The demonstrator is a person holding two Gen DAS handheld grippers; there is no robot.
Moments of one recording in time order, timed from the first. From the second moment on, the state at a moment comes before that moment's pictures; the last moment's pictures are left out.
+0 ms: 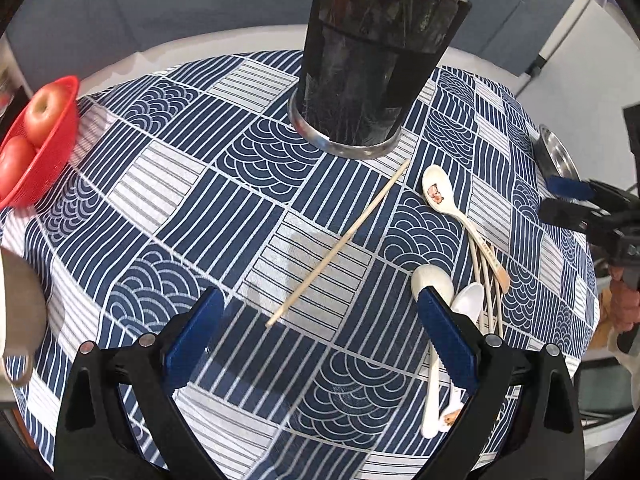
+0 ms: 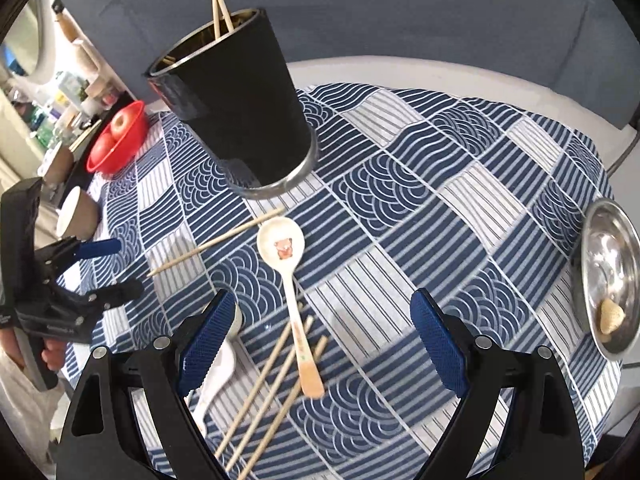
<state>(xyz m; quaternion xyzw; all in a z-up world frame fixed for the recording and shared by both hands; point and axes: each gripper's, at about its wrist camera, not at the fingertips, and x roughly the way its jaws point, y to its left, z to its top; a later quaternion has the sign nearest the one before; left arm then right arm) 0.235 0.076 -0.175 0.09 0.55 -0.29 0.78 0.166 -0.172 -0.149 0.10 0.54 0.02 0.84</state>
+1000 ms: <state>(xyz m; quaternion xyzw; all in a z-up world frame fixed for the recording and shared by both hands) 0.248 0.055 -0.193 0.10 0.58 -0.36 0.73 0.224 -0.145 -0.212 0.22 0.55 -0.01 0.81</state>
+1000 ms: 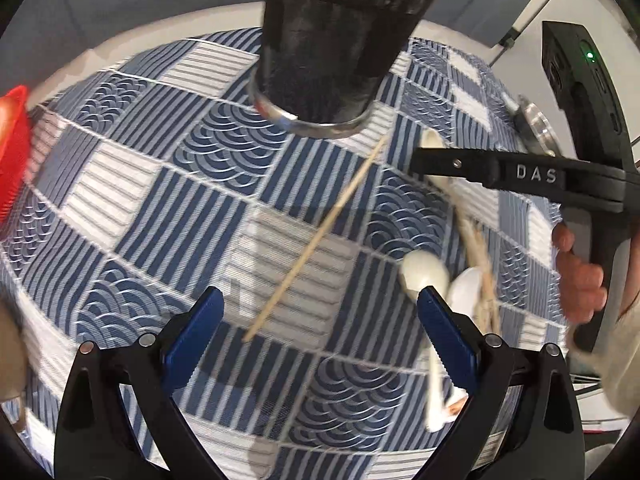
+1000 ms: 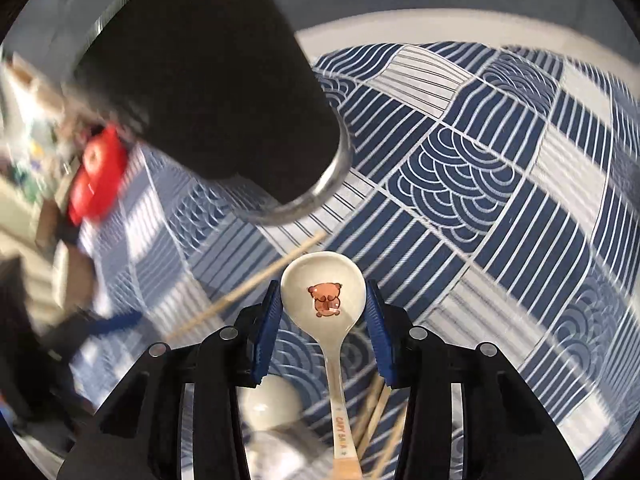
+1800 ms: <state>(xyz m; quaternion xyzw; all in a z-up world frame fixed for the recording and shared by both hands) 0.241 -0.010 -0.186 0.04 0.57 -0.47 0.67 0.205 -0.146 -0.158 0.34 0.46 0.04 0.82</state>
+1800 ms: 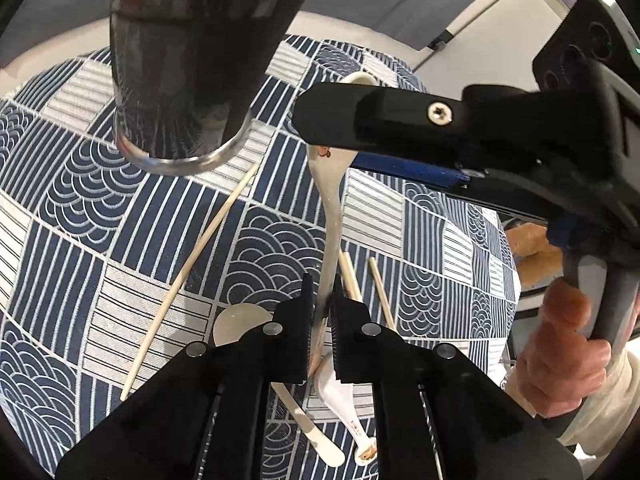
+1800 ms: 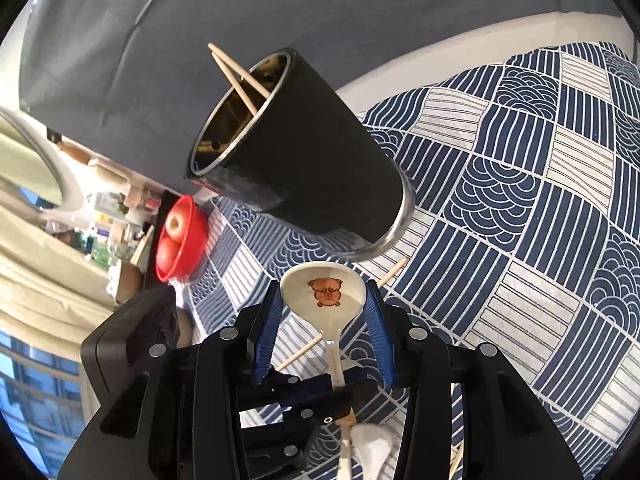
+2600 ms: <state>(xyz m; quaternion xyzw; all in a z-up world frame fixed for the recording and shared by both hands) 0.269 -0.017 -0.011 0.06 0.42 -0.48 0.76 0.226 -0.180 0.016 0.33 0.30 0.14 0.88</state>
